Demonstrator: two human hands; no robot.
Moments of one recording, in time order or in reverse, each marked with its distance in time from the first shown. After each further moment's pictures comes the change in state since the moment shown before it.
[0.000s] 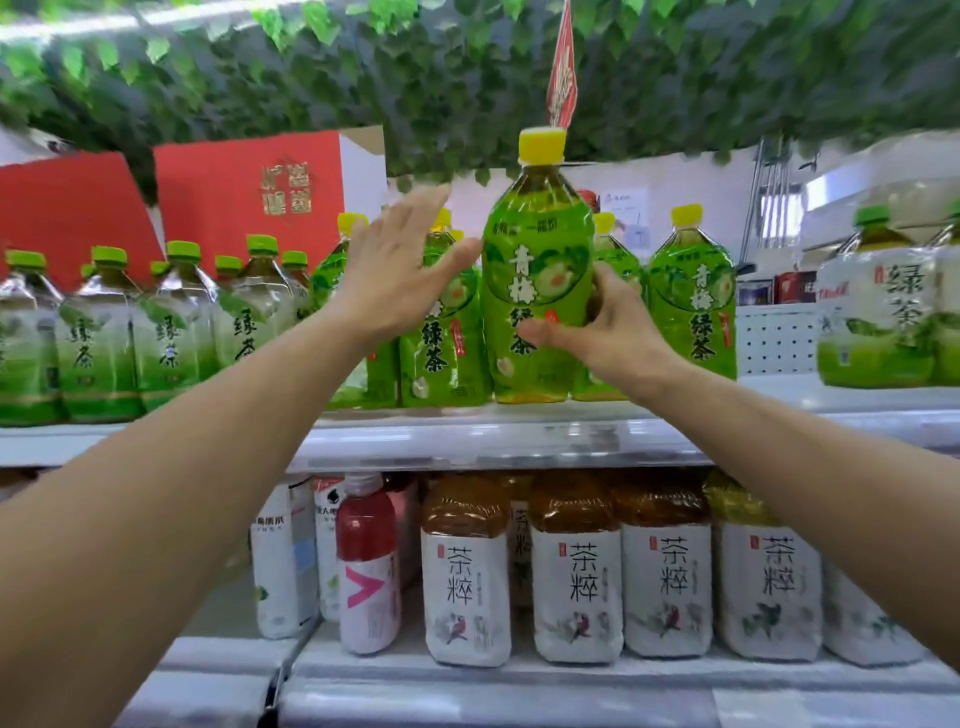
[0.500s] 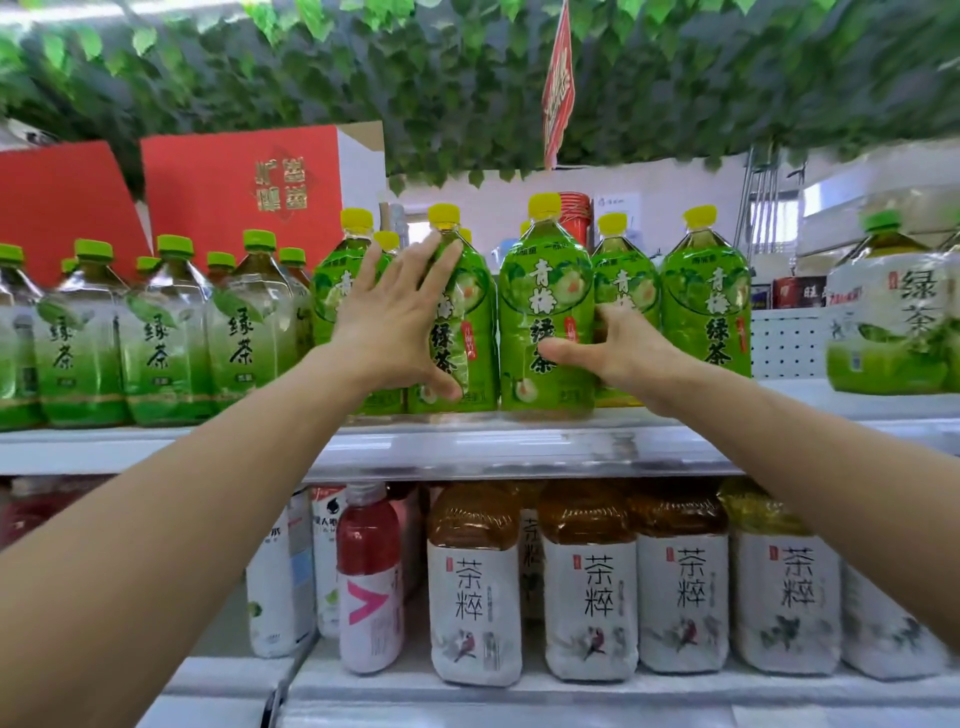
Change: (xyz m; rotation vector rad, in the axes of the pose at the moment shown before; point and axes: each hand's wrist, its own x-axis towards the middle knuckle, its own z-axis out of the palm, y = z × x) left_hand -0.014 -0.035 0.030 0.486 -0.238 0.127; right_hand 0.004 0.005 0.007 -0.172 -0.144 0.300
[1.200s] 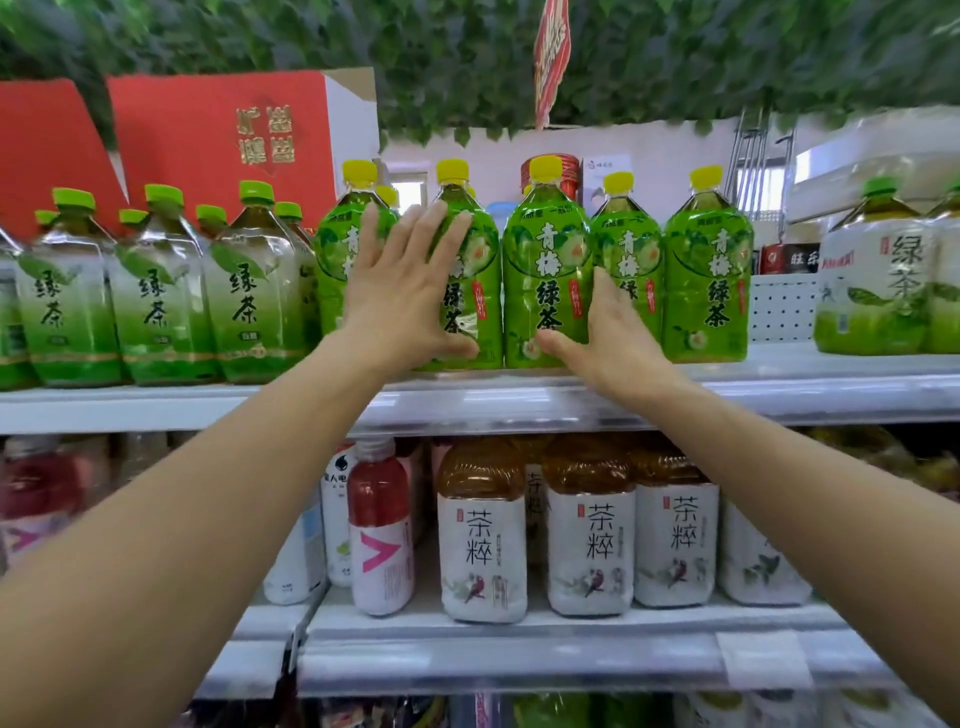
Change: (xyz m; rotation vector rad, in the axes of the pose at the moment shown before) left_hand -0.023 0.010 0.001 -0.016 0.083 -0.046; right_hand -0.025 0.000 0.036 -0.458 0.211 -0.041
